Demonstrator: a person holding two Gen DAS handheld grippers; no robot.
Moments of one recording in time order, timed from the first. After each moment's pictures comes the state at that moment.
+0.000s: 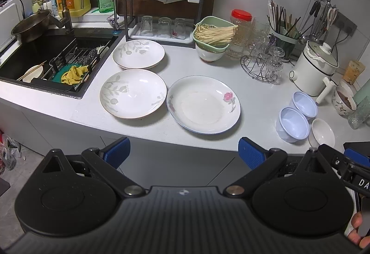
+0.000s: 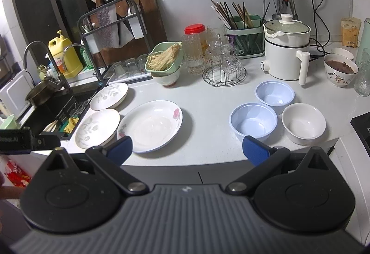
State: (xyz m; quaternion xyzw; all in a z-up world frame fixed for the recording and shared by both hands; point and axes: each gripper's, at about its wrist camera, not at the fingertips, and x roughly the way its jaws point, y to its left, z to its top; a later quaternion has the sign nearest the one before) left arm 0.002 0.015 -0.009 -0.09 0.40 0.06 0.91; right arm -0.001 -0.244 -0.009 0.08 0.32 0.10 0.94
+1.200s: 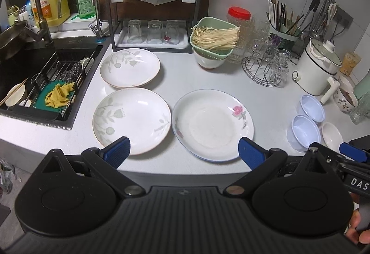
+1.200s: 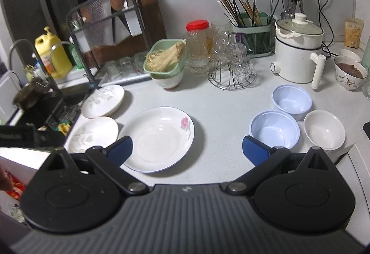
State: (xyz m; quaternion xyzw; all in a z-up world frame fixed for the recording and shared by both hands) left arm 0.099 0.084 -0.019 -0.06 0.42 0.01 0.90; right arm 0.060 -0.179 -0.018 0.07 0.34 0.07 0.94
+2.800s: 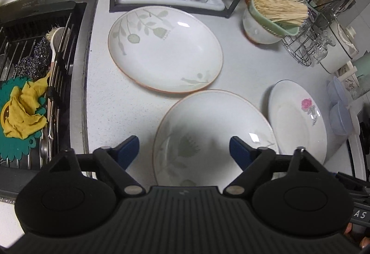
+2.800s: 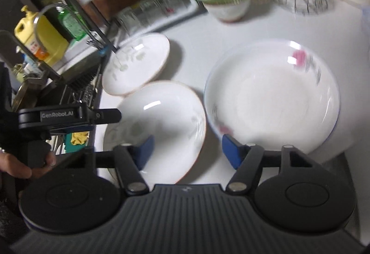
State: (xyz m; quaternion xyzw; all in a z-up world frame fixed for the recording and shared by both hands) left arm 0.301 0.310 -0.173 -0.09 0.53 -0.14 0.83; right arm 0.165 0.029 -0.118 0.18 0.46 0.04 0.87
